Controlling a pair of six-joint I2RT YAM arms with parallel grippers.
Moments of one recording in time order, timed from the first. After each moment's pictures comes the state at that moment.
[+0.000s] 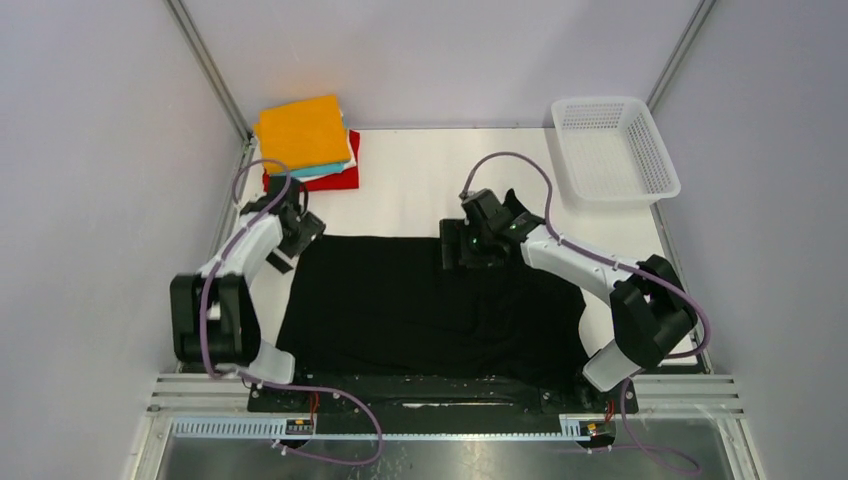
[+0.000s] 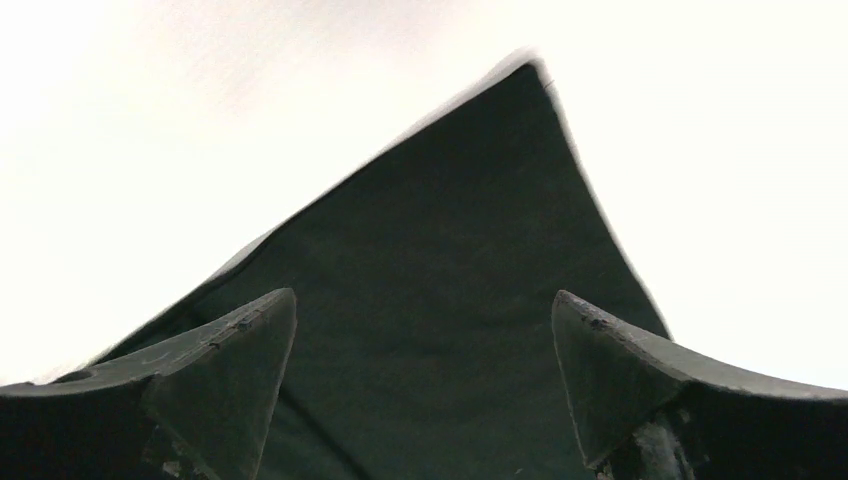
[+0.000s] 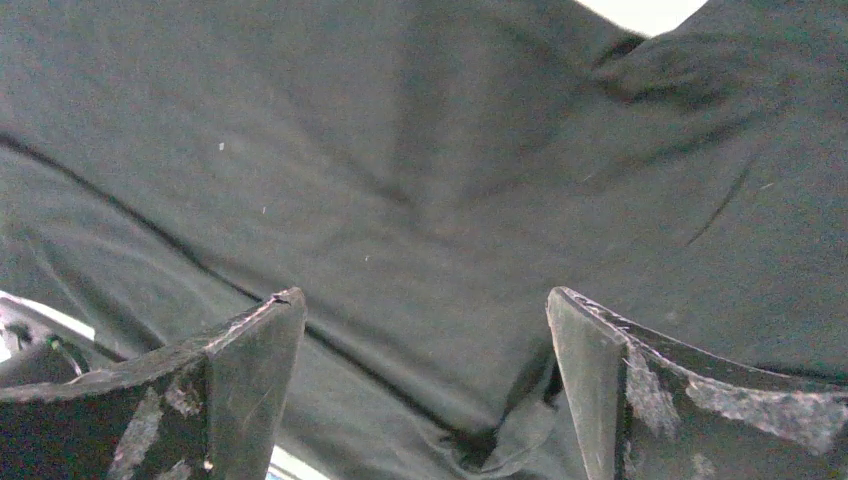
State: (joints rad) left arm 0.00 1.44 0.98 -0.72 -0.25 -0.92; right arm 0.70 1.57 1.07 -0.47 -0.06 0.57
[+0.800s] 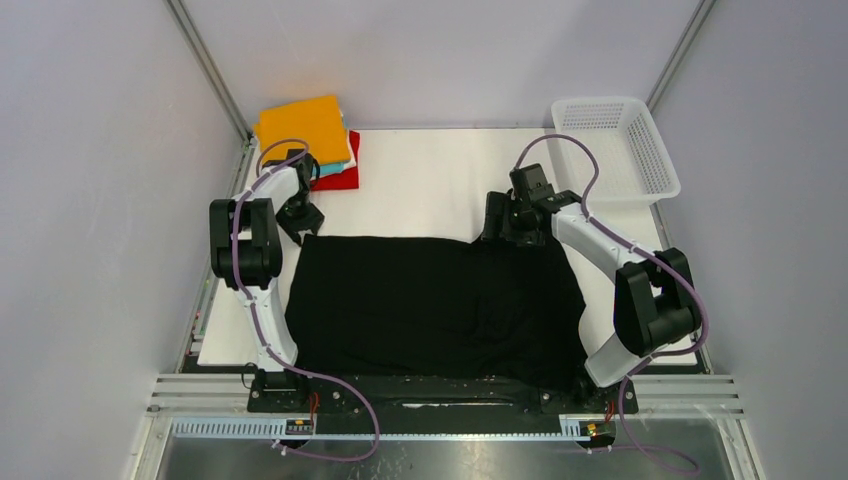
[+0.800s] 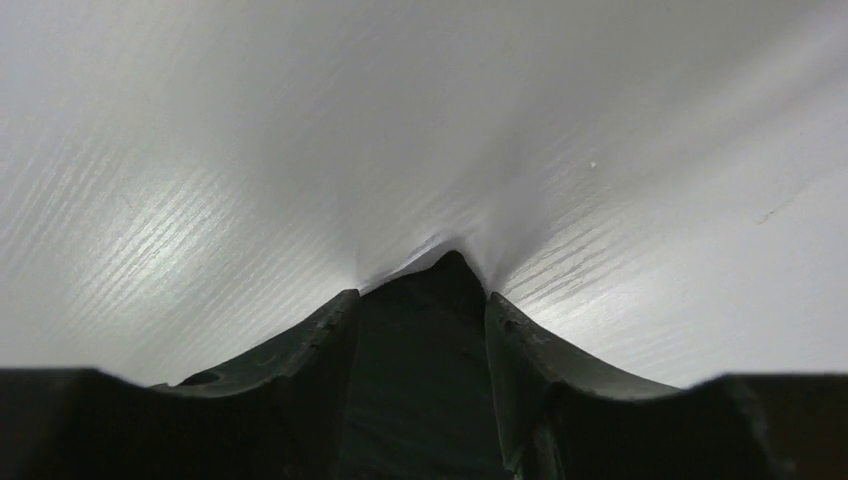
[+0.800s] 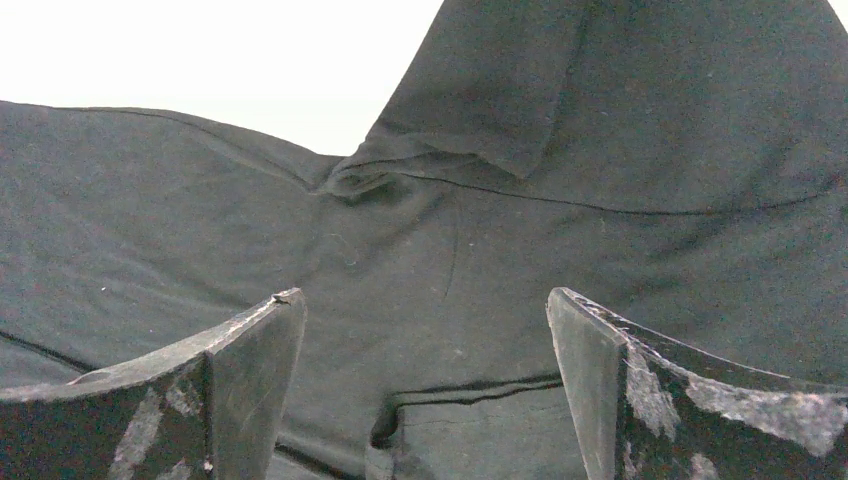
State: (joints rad) left arm 0.02 2.06 1.52 -0.91 -0.30 -0.79; right arm 0.38 1.61 1.14 -0.54 -0.04 0.47
